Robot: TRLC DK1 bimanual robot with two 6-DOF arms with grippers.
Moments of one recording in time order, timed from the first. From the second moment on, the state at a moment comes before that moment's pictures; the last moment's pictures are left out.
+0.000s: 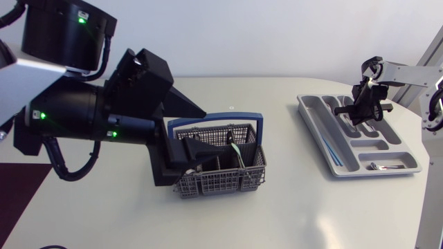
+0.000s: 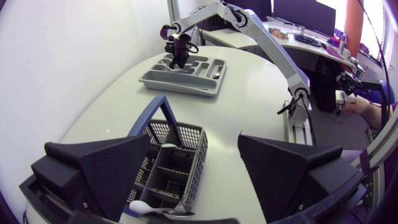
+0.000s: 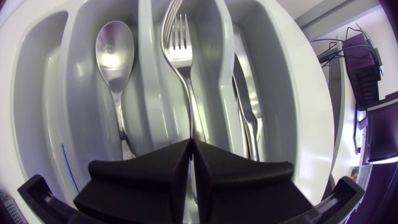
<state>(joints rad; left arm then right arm) -0.68 1.20 1.03 -0.45 0.38 0.39 -0.31 2.50 2.09 -0.82 0.19 -0.18</state>
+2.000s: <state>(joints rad) -0.86 1.34 0.86 -0.22 -0.02 0.68 0.63 1.14 0.83 -0.49 0.20 -0.16</state>
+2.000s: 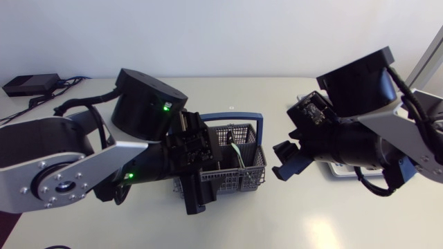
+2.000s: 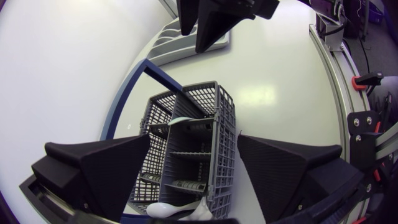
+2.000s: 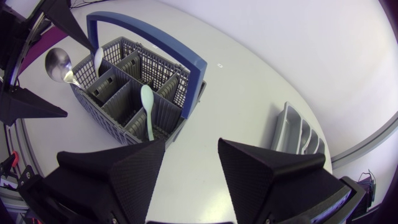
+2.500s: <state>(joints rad) -0.83 1.31 0.80 -0.20 -0.03 0.70 0.80 1.19 0.87 -0.52 0.26 -0.13</state>
